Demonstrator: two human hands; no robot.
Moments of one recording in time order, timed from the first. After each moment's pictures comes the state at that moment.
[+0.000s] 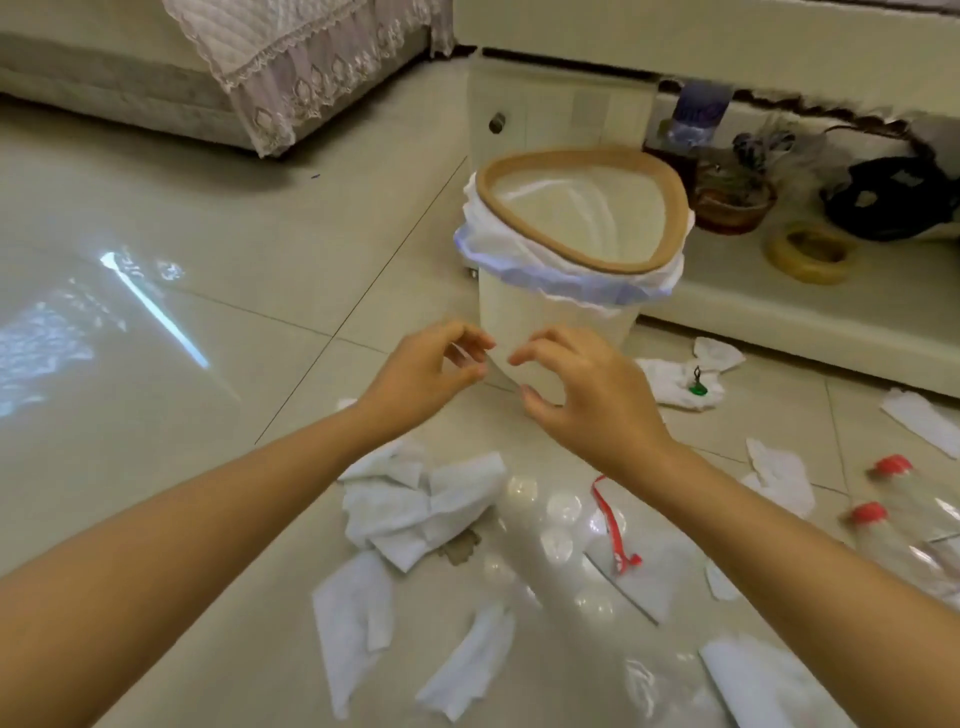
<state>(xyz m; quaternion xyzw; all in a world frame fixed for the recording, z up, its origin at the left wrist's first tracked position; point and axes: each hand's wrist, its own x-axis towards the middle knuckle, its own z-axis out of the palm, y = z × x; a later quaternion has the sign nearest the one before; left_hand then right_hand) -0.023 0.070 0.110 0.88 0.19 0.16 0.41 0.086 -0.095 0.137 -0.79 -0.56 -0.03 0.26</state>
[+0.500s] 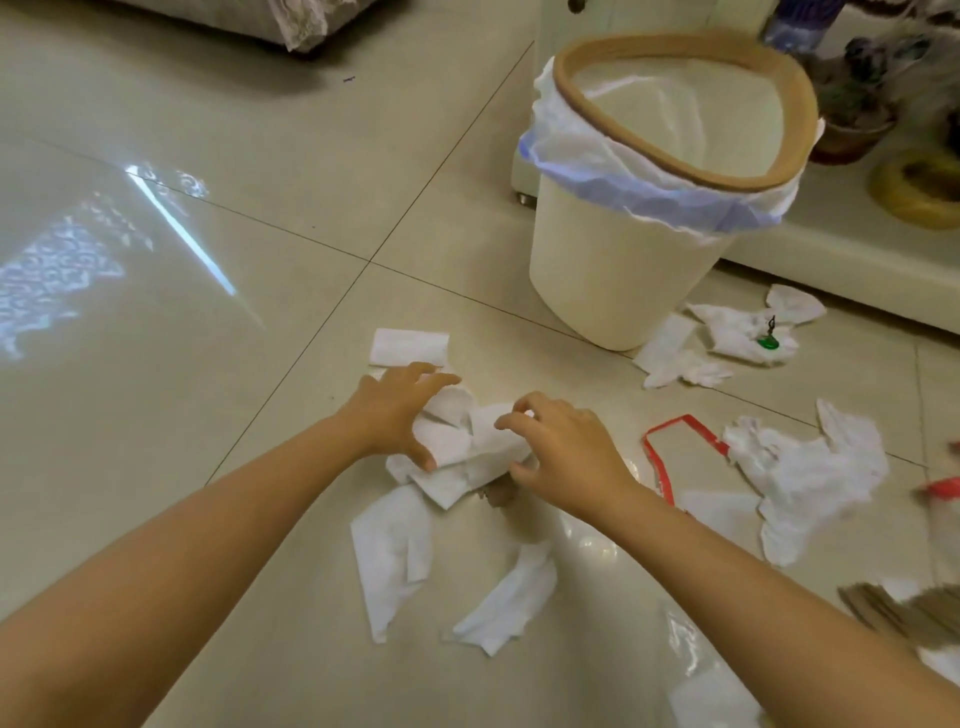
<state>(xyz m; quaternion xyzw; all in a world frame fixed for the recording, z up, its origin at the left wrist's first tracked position) -0.110 0.107 -0.006 0.94 0.24 -0.21 0.14 0.021 -0.085 0.023 -0.79 -0.58 0.17 0.07</state>
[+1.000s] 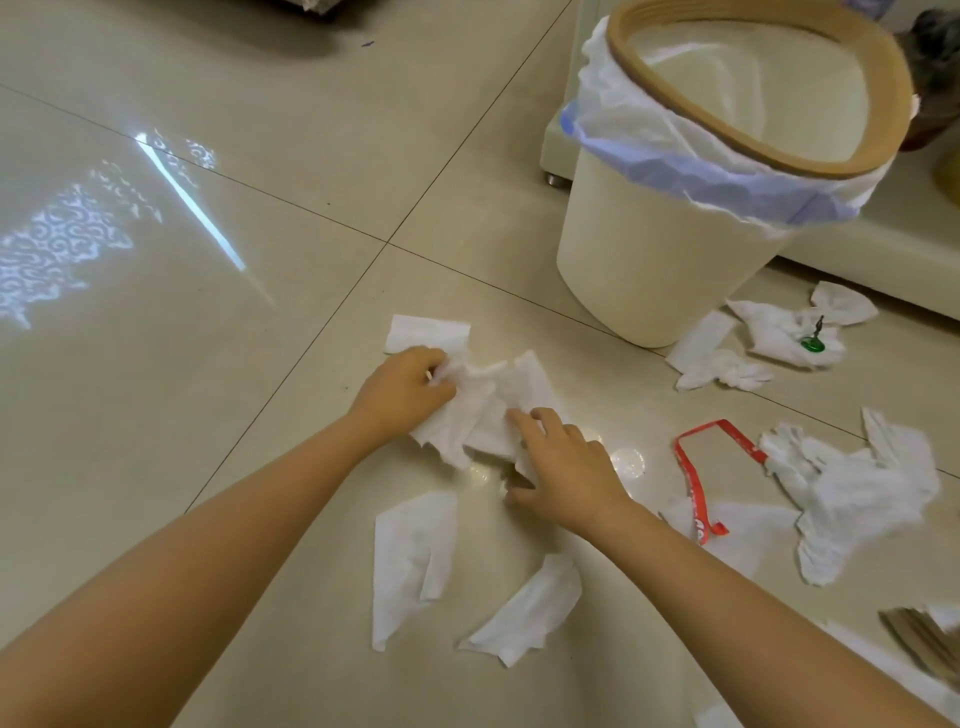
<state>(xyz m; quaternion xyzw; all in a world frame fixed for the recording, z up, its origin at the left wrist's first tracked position) -0.108 0.112 -0.015 0.85 0.38 0.02 0.37 0.006 -0.069 -0.025 -0.82 -0.52 0.24 0.02</state>
